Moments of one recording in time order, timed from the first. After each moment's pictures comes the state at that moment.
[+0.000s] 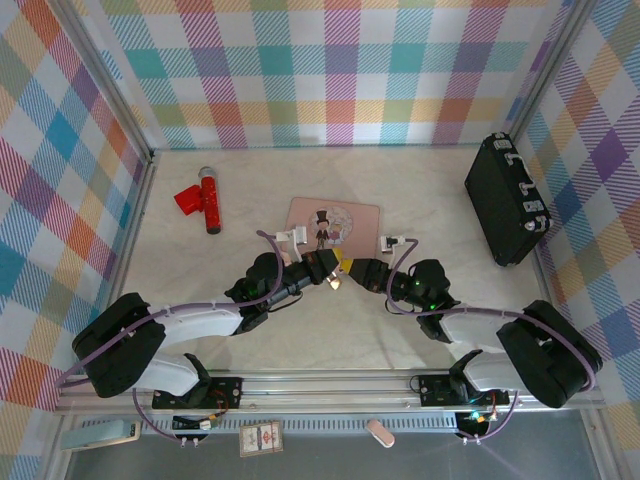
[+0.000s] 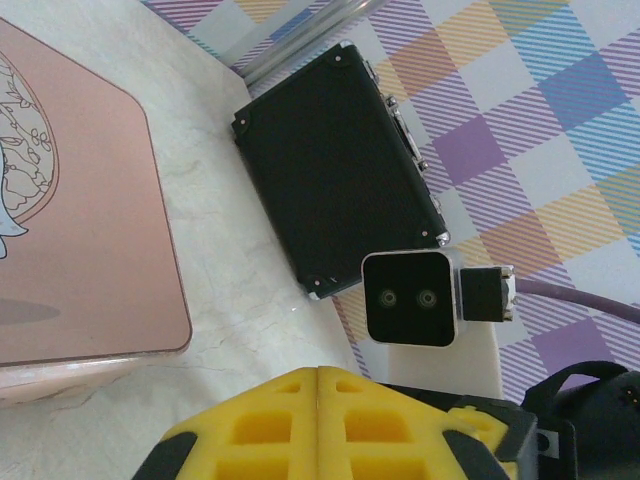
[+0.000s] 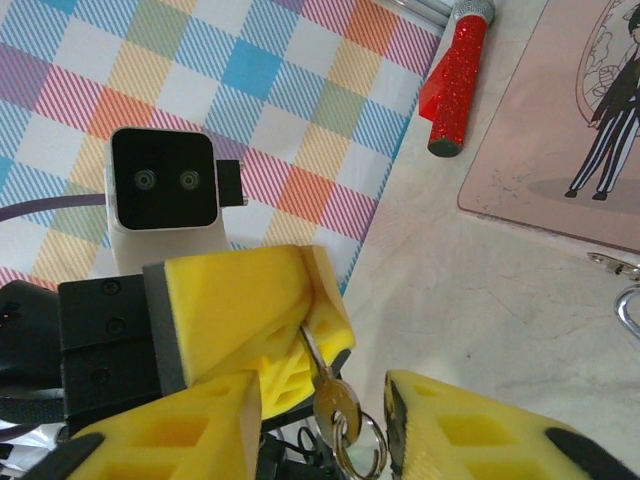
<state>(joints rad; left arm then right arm) -0.86 1.37 0.52 0.77 0.09 -1.00 0.63 1.29 0.26 1.04 -0.52 1.14</state>
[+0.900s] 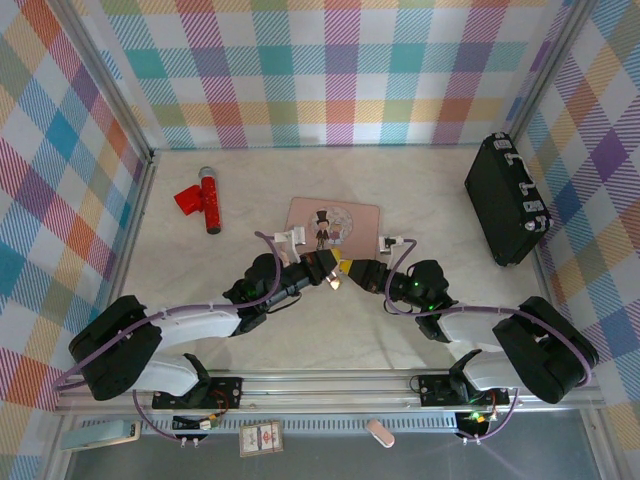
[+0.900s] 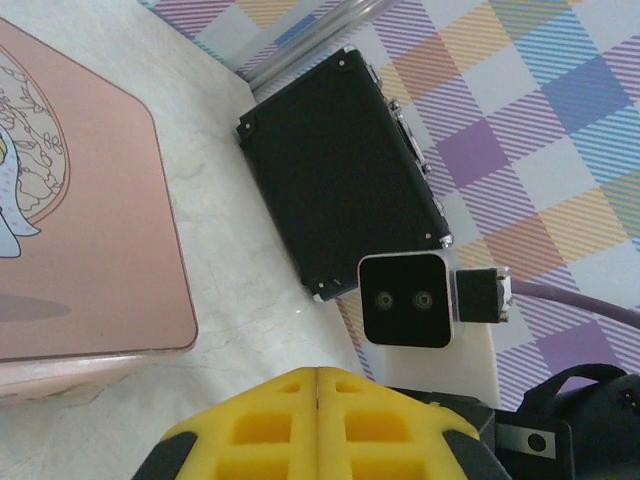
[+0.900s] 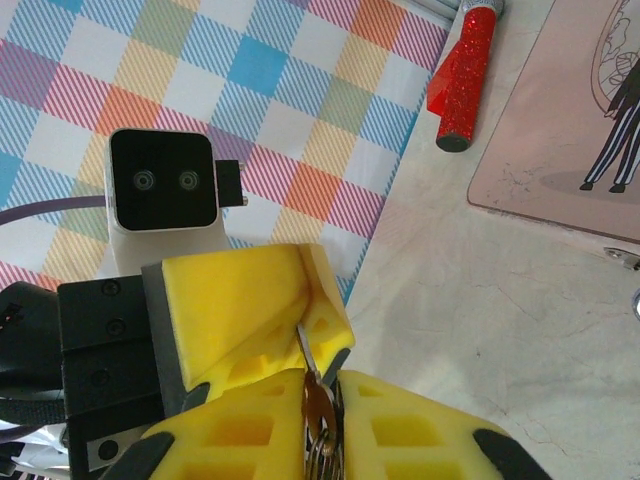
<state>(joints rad) -0.86 1.34 0.51 0.75 0.07 -0.99 0.63 1.32 0.26 1.08 -0.52 1.15</state>
